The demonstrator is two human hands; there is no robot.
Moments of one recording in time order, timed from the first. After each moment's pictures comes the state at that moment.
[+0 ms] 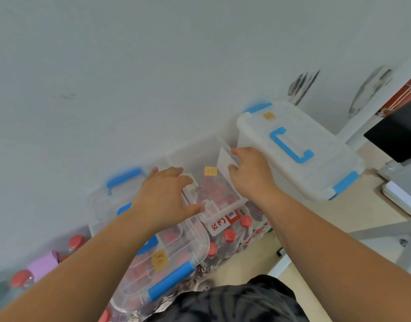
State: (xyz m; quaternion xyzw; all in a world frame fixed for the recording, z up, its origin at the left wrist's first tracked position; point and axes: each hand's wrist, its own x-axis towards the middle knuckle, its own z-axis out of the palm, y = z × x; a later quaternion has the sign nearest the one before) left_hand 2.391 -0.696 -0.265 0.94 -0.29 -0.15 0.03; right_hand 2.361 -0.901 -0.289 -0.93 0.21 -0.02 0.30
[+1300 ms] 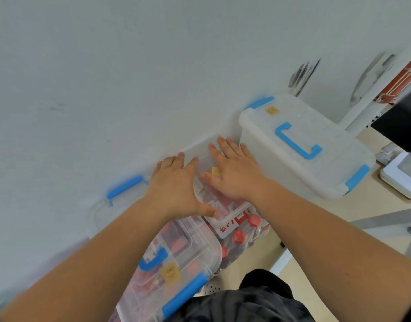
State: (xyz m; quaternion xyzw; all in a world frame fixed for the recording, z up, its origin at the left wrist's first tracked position) left_hand 2.433 -0.713 -0.285 0.94 -0.30 -0.15 -0.01; right_hand 2.398 -0.892 -0.325 -0.99 0.05 0.10 0.09
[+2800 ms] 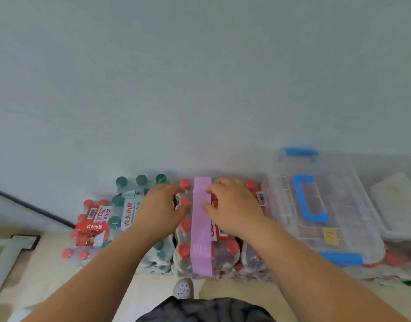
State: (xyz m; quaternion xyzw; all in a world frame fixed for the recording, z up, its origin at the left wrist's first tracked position) left_hand 2.274 -0.348 -0.344 0.96 0.08 -0.01 0.26; right_hand 2.323 -0.541 -0.320 -0.95 -0.24 0.13 0.18
